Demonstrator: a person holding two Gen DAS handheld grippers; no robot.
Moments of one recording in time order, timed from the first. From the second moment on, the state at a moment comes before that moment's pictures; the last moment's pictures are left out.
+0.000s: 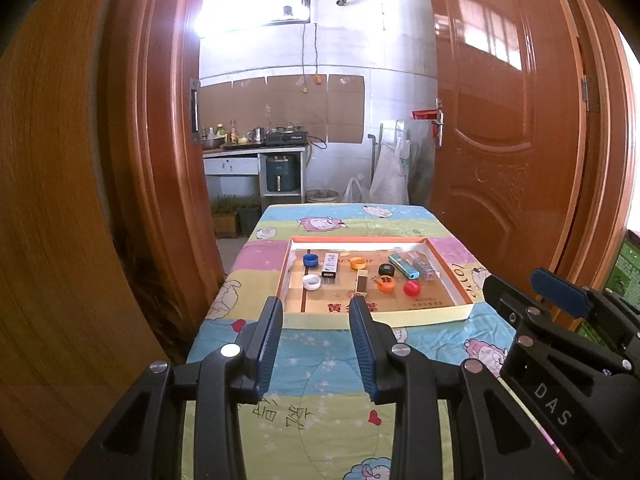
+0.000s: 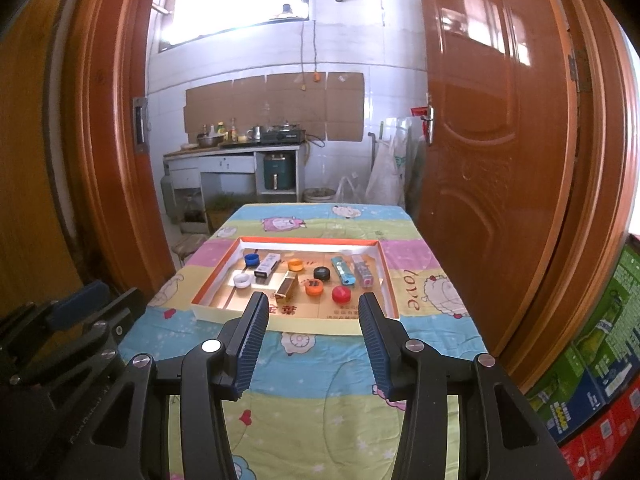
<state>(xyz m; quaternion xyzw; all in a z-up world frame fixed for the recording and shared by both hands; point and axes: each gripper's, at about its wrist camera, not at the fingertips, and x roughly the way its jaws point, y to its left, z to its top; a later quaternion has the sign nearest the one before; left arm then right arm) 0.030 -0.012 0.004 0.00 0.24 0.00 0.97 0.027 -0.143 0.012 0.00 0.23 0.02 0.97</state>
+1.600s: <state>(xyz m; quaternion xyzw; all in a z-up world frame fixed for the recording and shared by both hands) 0.029 -0.007 0.002 -0.01 0.24 -0.02 0.97 0.029 -0.143 0.006 -0.01 0.24 0.02 0.97</state>
